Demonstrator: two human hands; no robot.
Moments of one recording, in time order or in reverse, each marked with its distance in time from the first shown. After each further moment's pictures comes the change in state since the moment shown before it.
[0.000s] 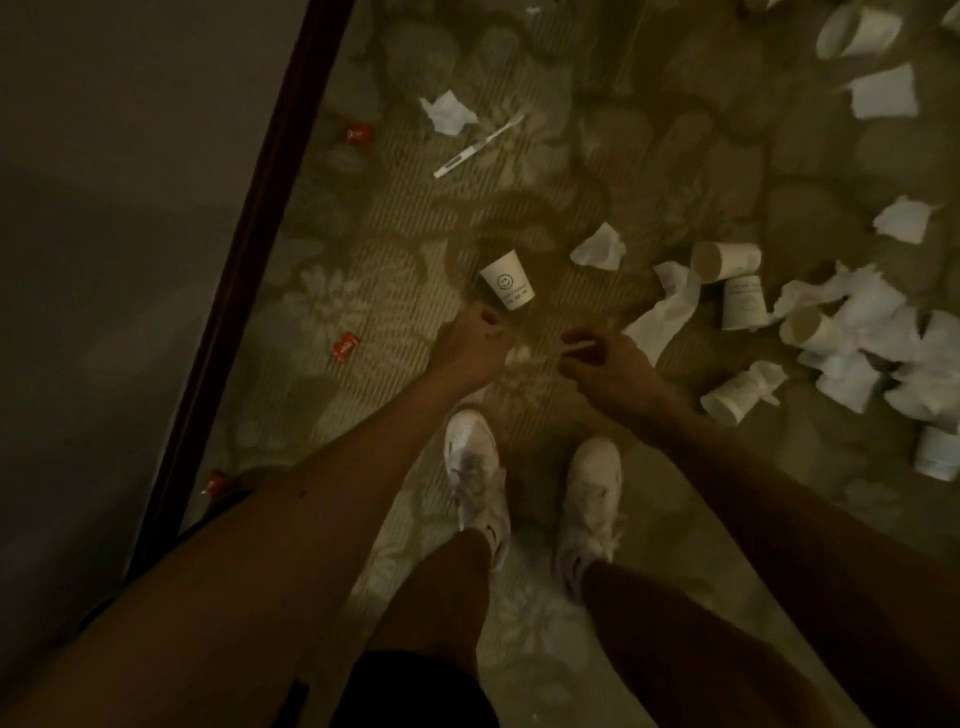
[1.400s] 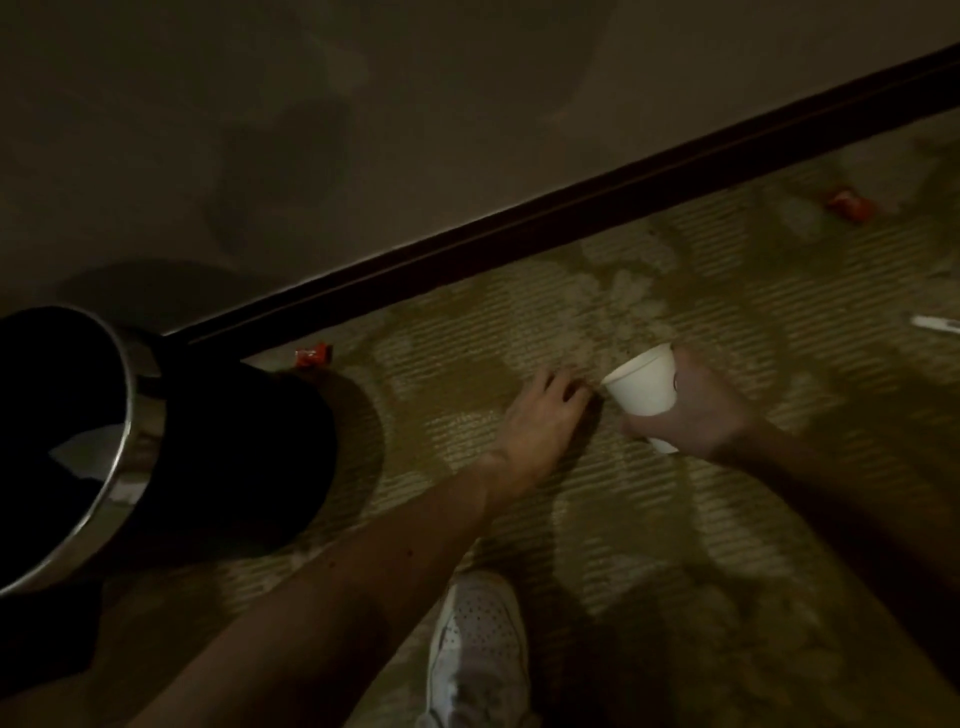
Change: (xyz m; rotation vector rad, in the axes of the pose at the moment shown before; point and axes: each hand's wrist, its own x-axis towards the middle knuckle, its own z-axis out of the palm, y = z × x) left_hand 0.168 -0.338 0.005 0.583 0.779 0.145; right_hand 0.283 -0.020 0.273 -0.879 -0.359 -0.782
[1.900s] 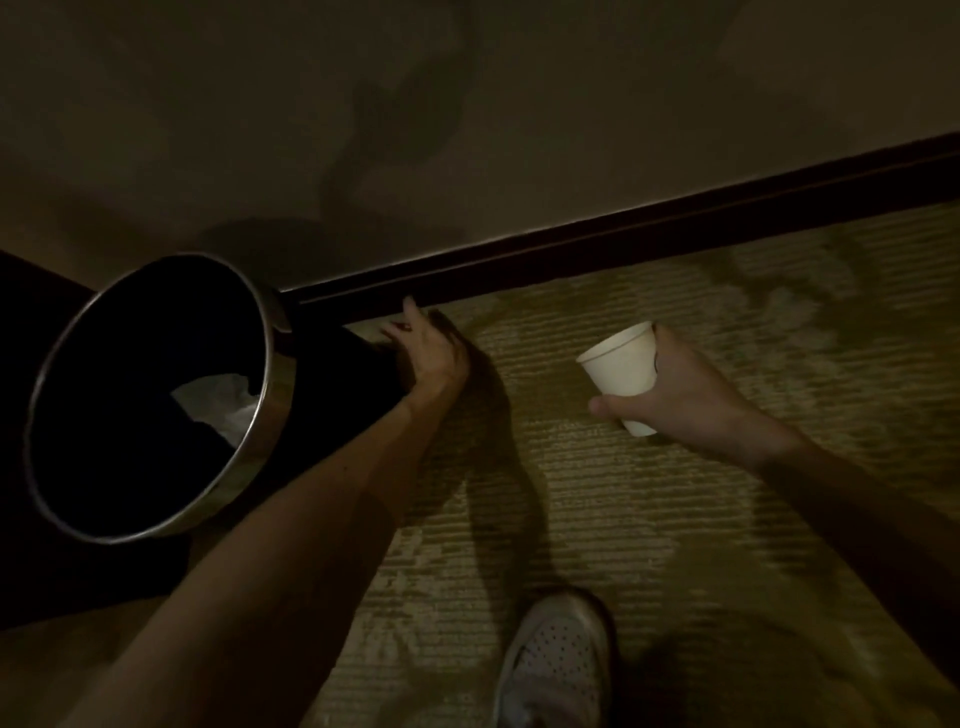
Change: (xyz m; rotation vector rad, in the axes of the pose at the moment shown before) left_hand -0.061 -0.178 -0.068 -0.333 0.243 -1.279; right_hand 0.048 -0.102 0.070 0.147 -0.212 -0.224
